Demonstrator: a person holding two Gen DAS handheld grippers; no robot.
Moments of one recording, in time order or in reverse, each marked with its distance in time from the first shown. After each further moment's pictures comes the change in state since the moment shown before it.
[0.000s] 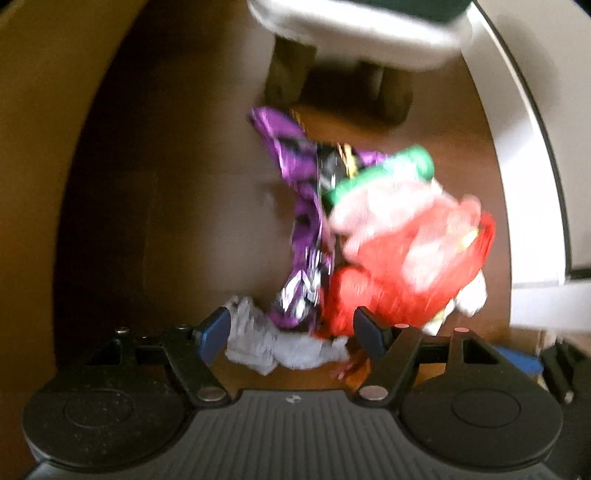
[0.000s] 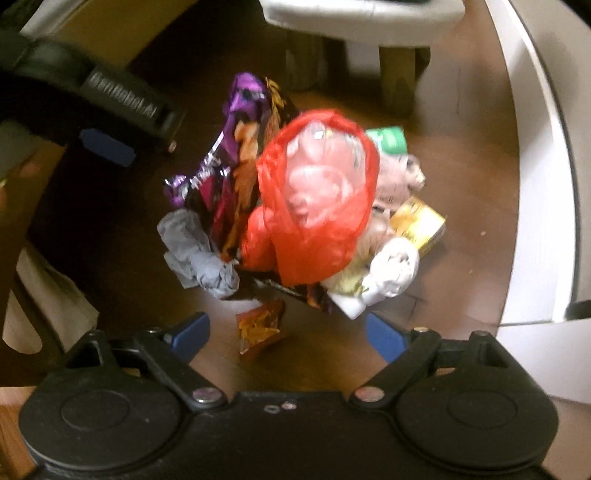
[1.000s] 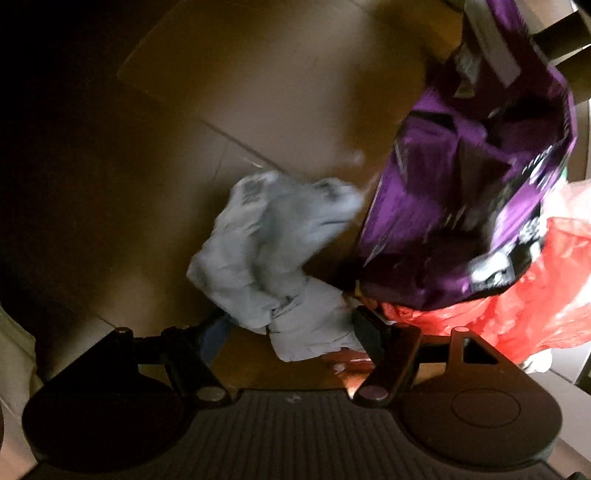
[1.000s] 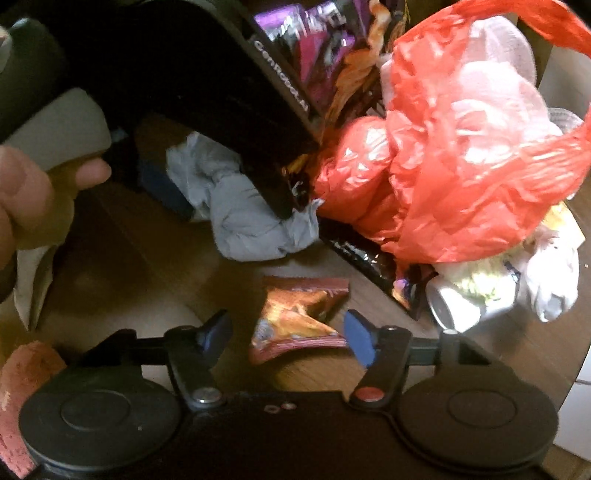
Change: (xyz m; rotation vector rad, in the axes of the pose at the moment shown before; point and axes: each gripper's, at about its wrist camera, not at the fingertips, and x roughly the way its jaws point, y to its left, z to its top) left arm 0.128 0.078 -0.061 -0.542 0.242 -0.150; right arm 0.123 0.058 -0.027 -0.284 0.101 0.004
